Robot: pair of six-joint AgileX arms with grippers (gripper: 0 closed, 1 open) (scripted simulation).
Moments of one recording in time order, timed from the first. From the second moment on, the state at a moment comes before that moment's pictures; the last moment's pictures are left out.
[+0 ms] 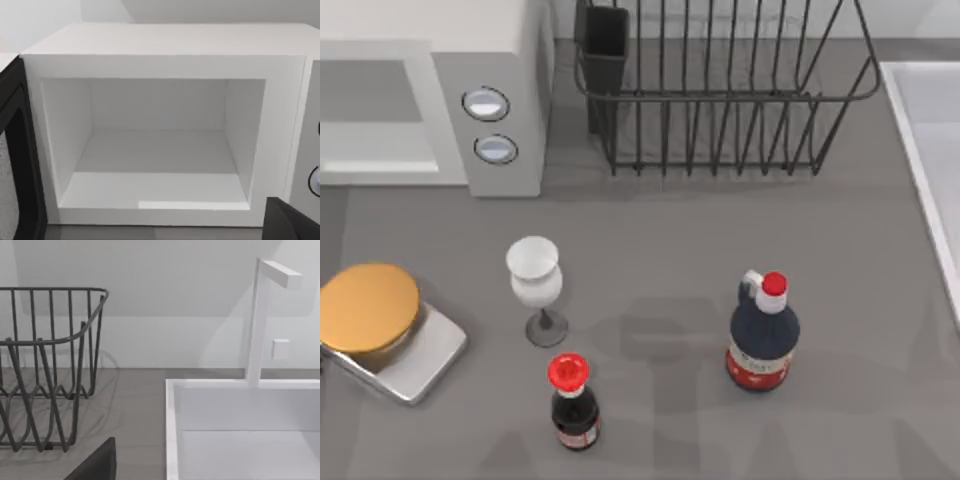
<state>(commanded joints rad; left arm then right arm) 0.22 -0.02 0.05 -0.07 0.22 0.00 0.00 0.00 0.00 0.00 0.00 0.00</state>
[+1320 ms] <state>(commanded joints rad) 0.34 -0.21 0.02 -0.23 0.35 0.00 0.00 0.00 0.00 0.00 0.00 0.00</state>
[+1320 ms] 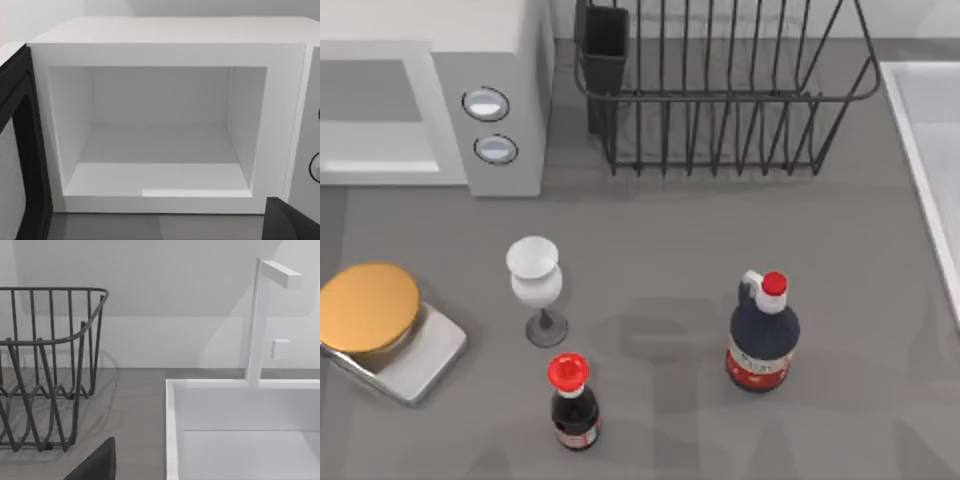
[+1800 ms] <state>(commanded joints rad) 0.43 -0.05 0.16 -0.30 0.39 0.10 0.00 0.00 0.00 0.00 0.00 0.00</state>
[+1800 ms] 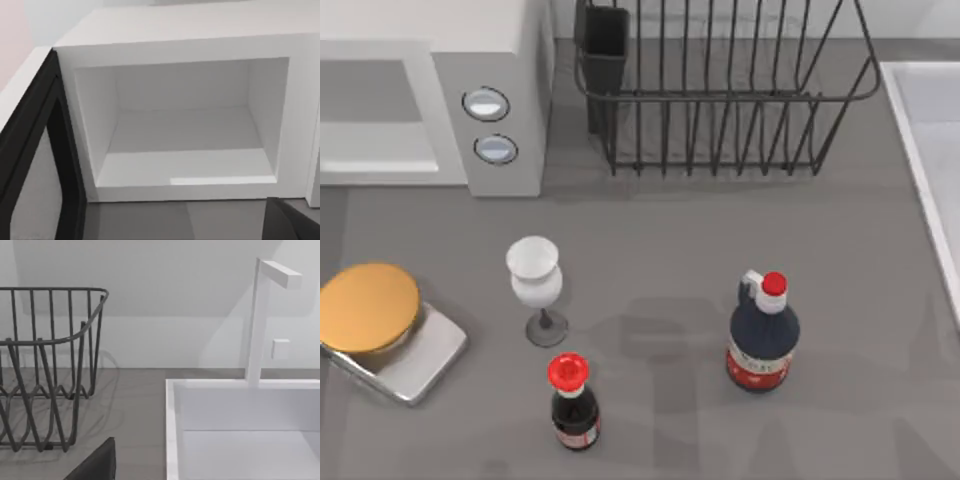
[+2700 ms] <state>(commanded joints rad) 0.94 1.41 1.11 -0.67 0.63 0.76 0.00 0.00 0.00 0.00 0.00 0.00</state>
